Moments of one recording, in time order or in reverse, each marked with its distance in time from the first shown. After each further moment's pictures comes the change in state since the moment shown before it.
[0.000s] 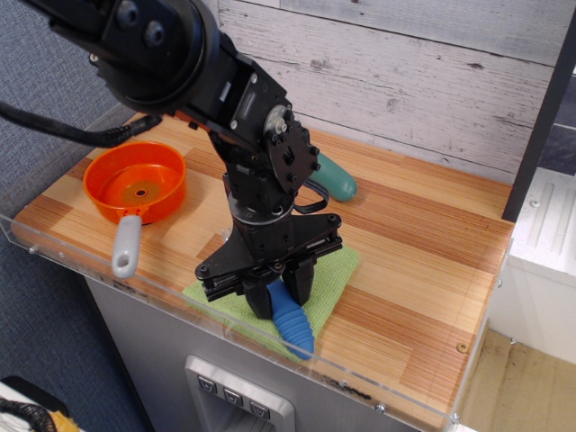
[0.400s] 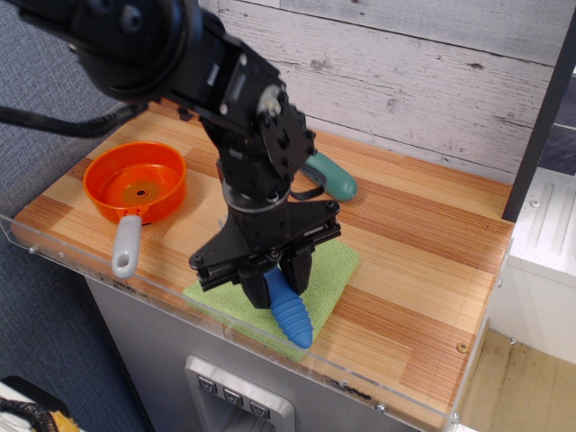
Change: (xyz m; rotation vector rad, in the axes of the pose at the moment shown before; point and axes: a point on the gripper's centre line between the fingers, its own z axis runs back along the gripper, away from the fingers) arm 0.000 0.000 0.018 -0.020 -0.011 0.009
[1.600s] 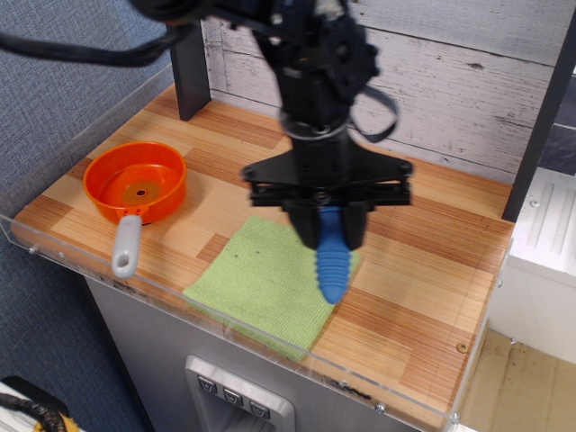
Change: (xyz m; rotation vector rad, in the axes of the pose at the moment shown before) arm -0.008 -0.057 0.034 -0.103 -0.013 -0.611
